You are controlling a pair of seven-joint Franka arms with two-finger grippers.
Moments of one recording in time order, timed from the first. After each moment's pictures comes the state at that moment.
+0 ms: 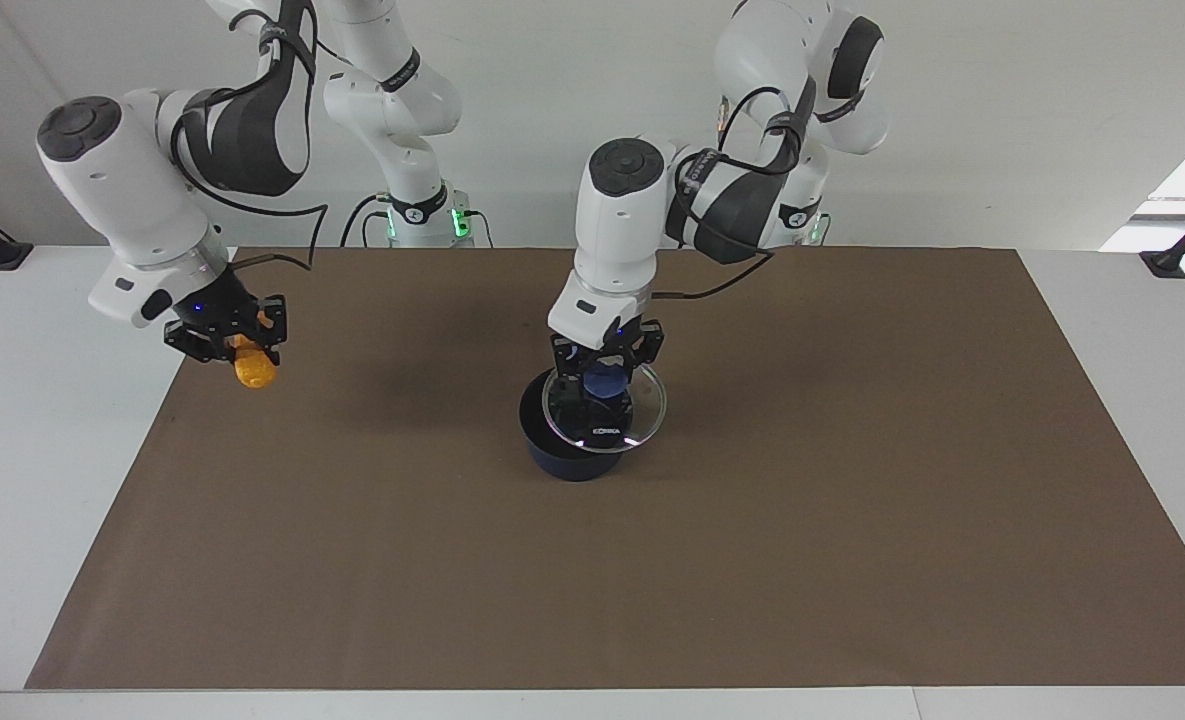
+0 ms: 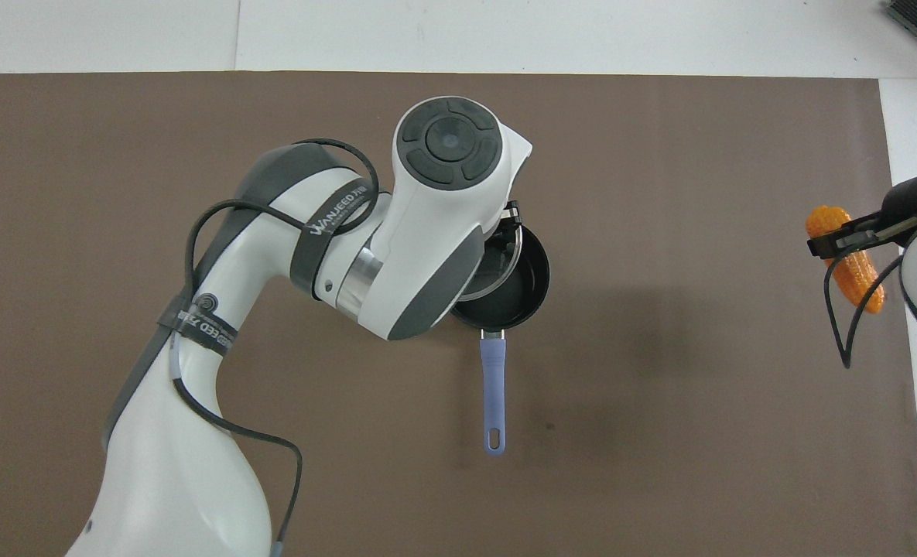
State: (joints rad) left arm -0.68 0.53 0.06 -1.19 -0.05 1.79 -0.70; right arm -0.06 0.09 -0.03 -1.72 0.02 1.83 -0.41
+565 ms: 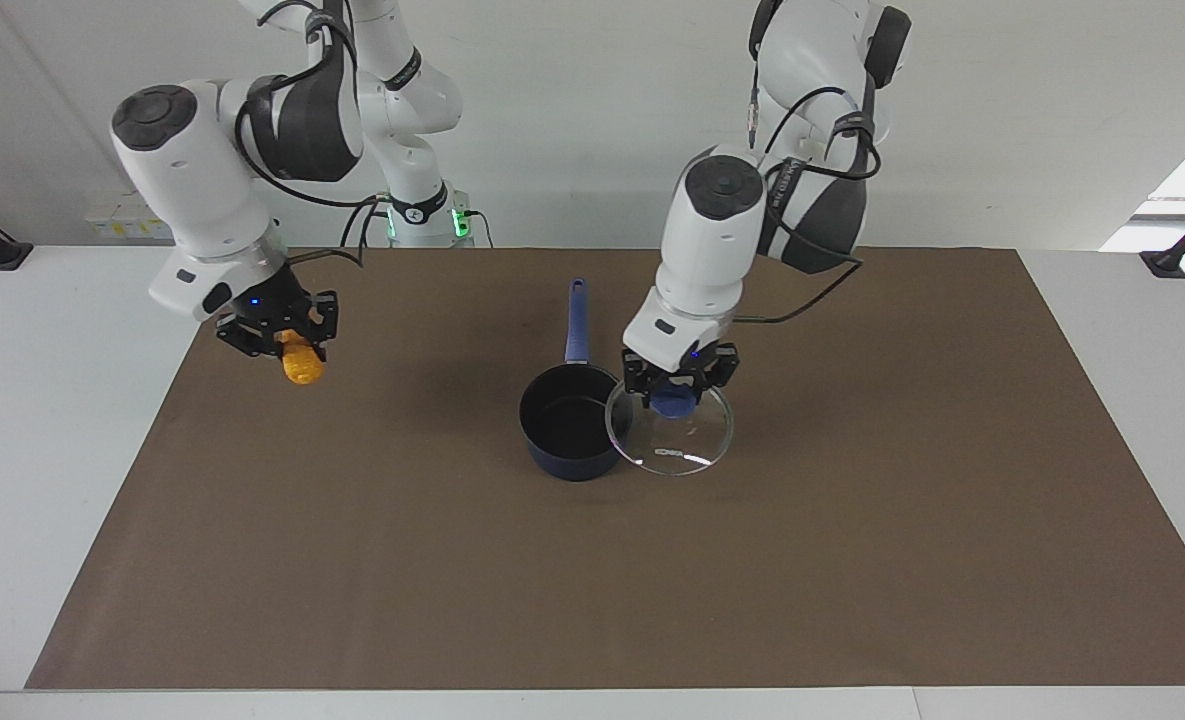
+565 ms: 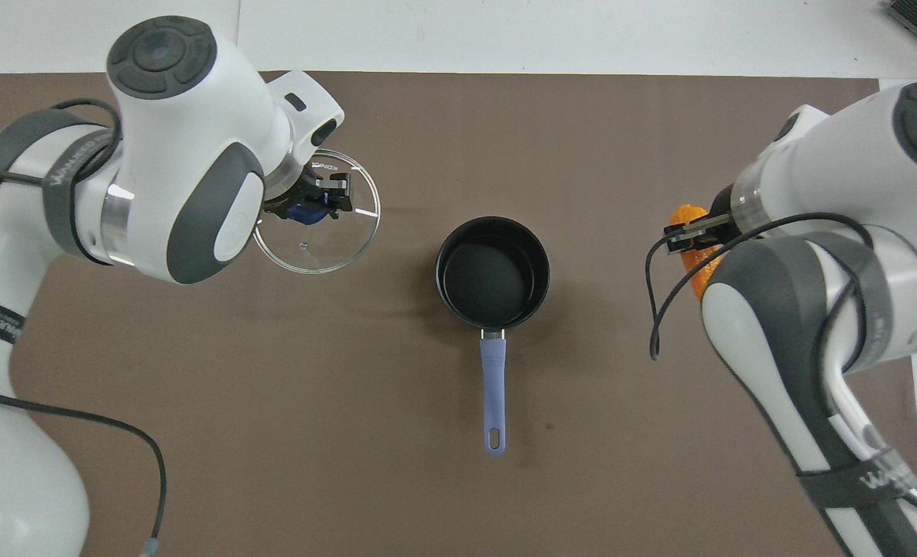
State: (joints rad) left arm -0.42 0.36 0.07 -1.43 -0.07 1.79 -0.26; right arm 0.24 0.13 -0.02 -1.72 -0.01 1.89 0.04
